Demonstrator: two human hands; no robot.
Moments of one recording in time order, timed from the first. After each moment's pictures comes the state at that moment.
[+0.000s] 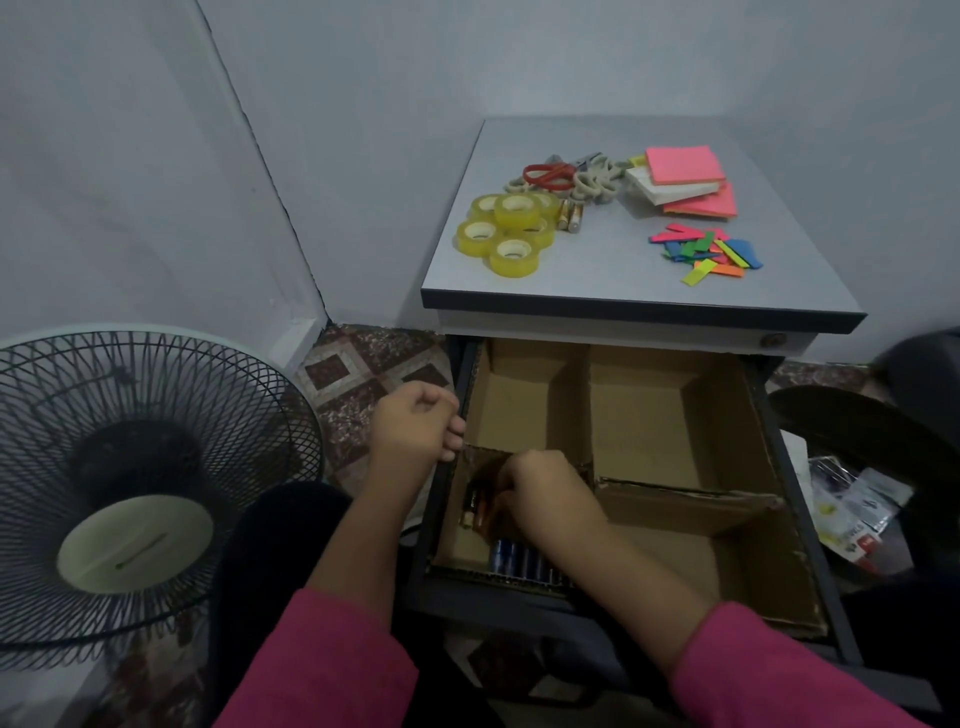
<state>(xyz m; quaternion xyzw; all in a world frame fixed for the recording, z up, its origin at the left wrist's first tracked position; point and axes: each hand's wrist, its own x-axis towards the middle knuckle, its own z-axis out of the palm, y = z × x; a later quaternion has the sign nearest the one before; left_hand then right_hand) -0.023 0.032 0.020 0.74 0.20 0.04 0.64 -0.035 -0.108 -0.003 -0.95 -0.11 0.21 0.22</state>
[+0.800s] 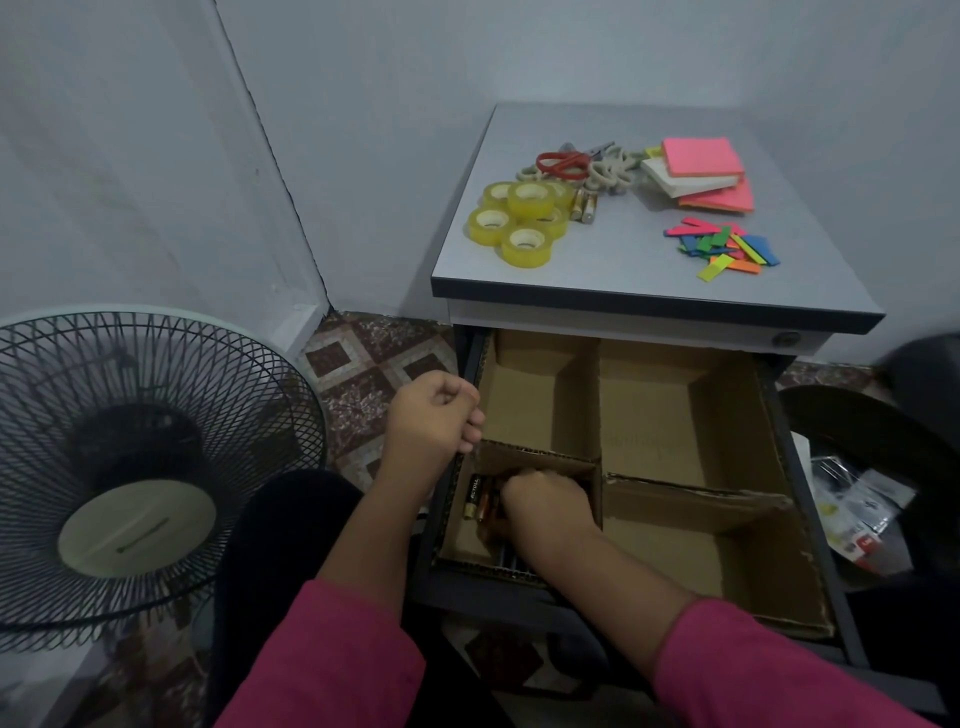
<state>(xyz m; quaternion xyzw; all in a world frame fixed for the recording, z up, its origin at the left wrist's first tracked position) -0.027 0.026 0.021 0.74 0.17 0.03 0.65 -0.048 -0.099 -0.023 -0.97 -0.19 0.17 0.04</state>
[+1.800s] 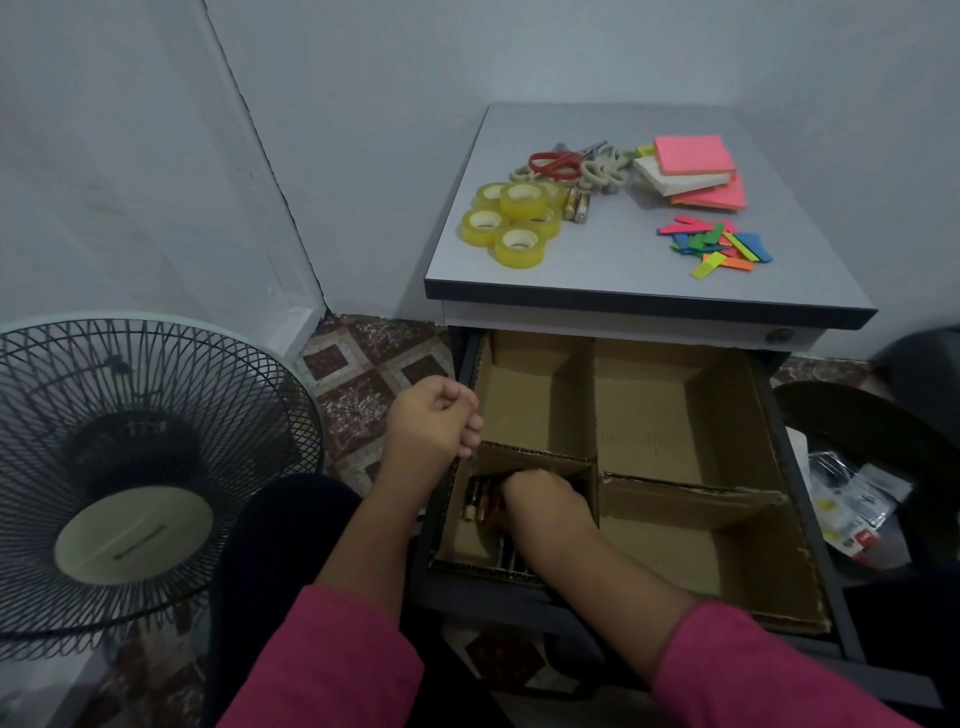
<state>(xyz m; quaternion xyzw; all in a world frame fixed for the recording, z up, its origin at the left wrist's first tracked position) -0.029 0.024 0.019 0.74 0.16 0.02 0.66 -0.050 -0.102 -0.020 -0.96 -0.16 0.19 0.11</state>
